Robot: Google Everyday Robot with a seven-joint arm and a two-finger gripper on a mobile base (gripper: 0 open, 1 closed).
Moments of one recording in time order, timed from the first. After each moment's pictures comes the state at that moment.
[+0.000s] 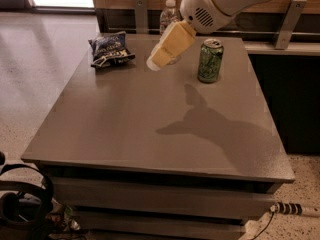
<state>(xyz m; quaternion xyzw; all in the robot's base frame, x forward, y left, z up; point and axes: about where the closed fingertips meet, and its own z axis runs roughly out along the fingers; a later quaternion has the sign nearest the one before) 0.578 -0.028 1.012 -0.54 0.74 0.08 0.40</state>
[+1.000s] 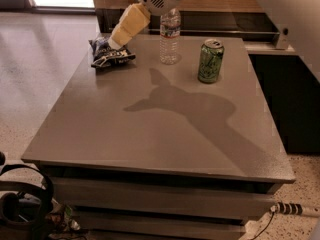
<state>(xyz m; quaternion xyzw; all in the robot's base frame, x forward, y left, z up) 0.655 0.062 1.013 -0.56 0.71 0.14 0.41</state>
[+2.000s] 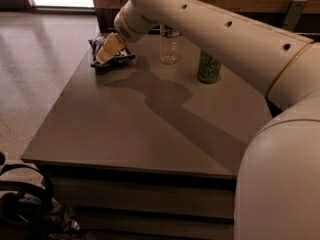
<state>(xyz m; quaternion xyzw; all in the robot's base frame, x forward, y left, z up) 0.753 0.113 0.917 -0.49 0.76 0.06 0.42</state>
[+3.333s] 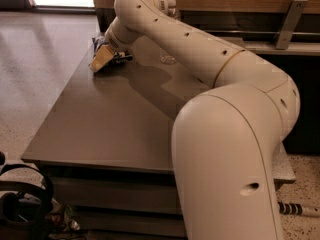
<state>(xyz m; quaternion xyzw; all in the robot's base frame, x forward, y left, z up) 0.809 0.160 0.845 -0.49 0.78 0.09 0.38</state>
